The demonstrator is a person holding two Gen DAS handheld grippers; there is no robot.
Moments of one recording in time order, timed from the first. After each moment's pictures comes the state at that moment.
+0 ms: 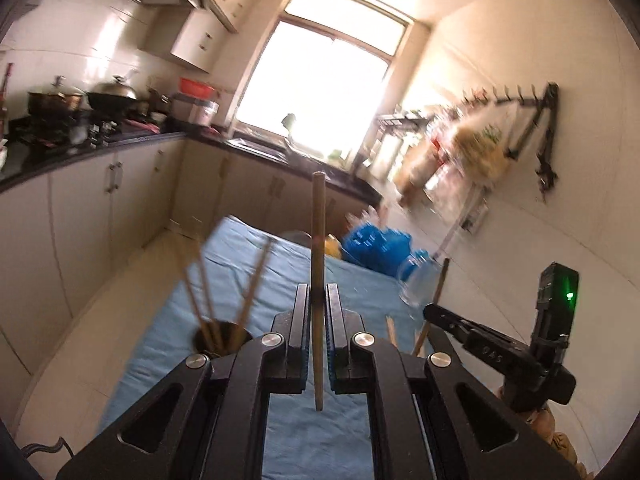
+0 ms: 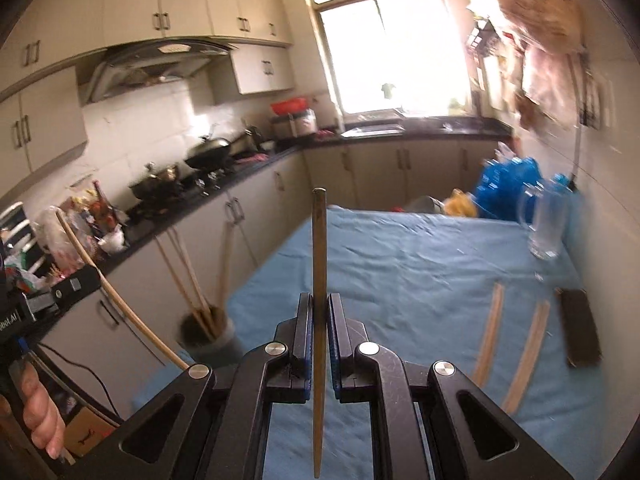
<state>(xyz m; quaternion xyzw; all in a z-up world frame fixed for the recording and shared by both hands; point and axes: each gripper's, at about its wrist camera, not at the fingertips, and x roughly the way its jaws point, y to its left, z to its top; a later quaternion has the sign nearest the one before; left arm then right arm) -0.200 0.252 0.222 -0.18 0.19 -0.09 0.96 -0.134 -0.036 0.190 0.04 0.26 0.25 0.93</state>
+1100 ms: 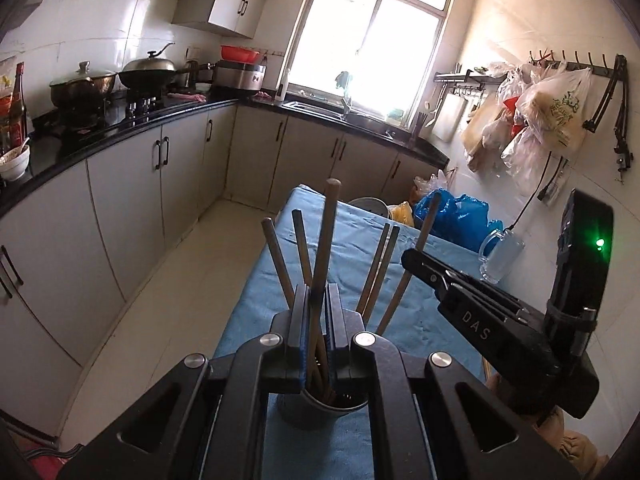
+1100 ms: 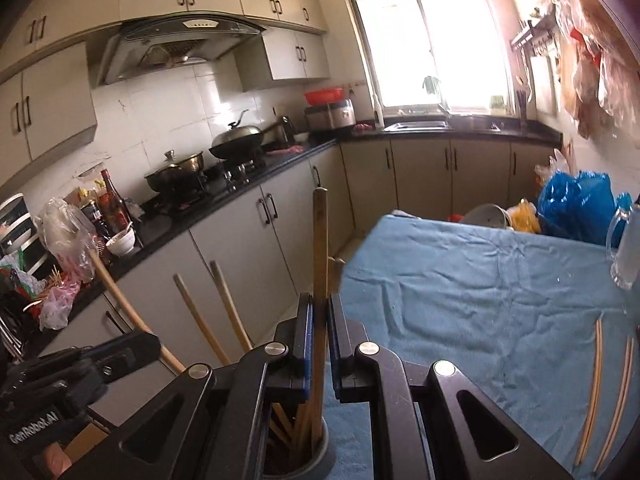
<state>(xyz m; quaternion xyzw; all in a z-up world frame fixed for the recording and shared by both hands) -0.121 0.298 0.188 -0.14 0.28 -0.01 0.95 -0.050 0.118 0.164 0.04 0.27 0.28 0.92</state>
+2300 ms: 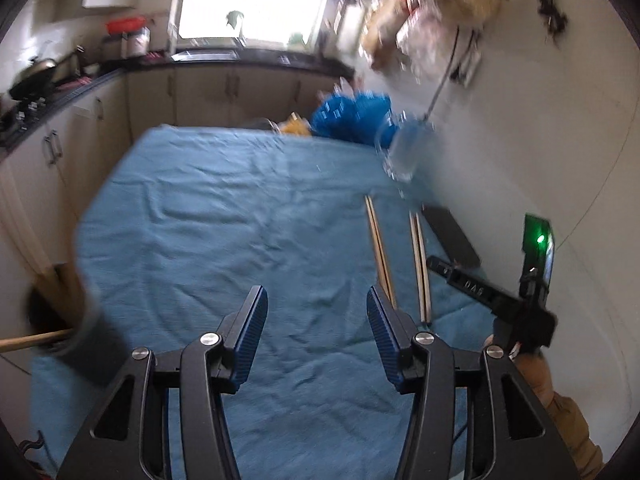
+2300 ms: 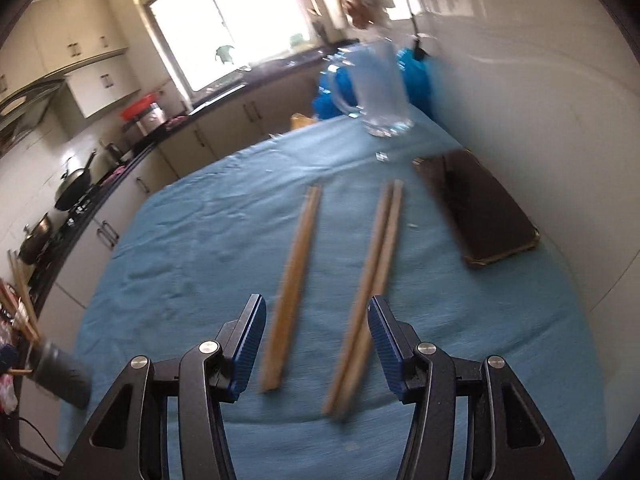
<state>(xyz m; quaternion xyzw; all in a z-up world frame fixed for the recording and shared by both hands) -0.078 0.062 0.126 -0.05 0.39 -0.16 0.90 -0.043 -0.229 0.042 0.17 0.37 0.03 0.91</state>
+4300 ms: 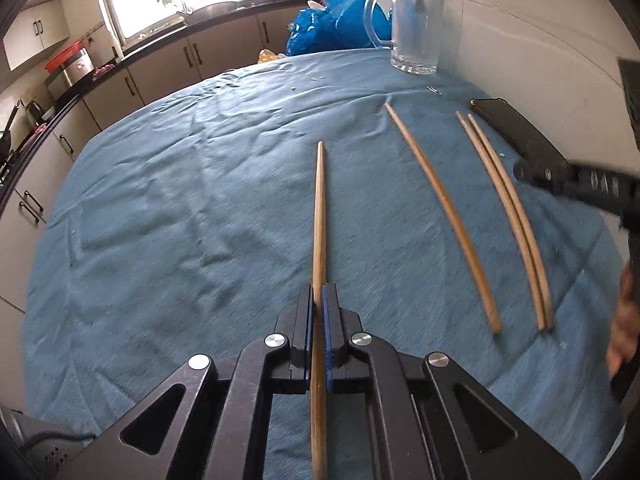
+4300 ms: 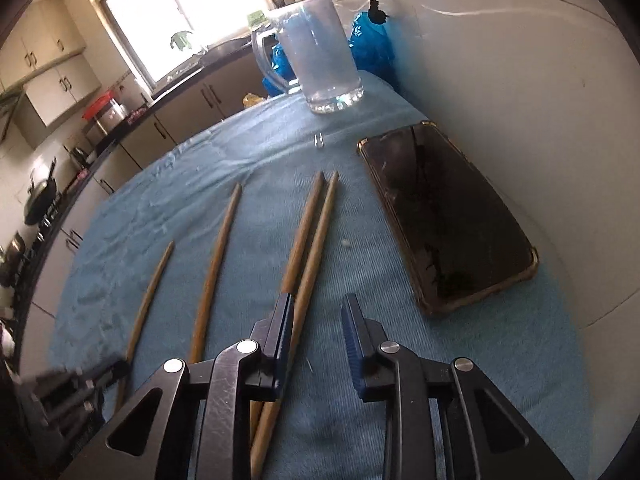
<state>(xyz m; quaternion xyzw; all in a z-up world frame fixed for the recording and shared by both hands) 0.028 -0.016 0.016 0.12 0.46 -0.14 0.87 0.012 -0.273 0.011 0.19 0.42 0.00 0.89</state>
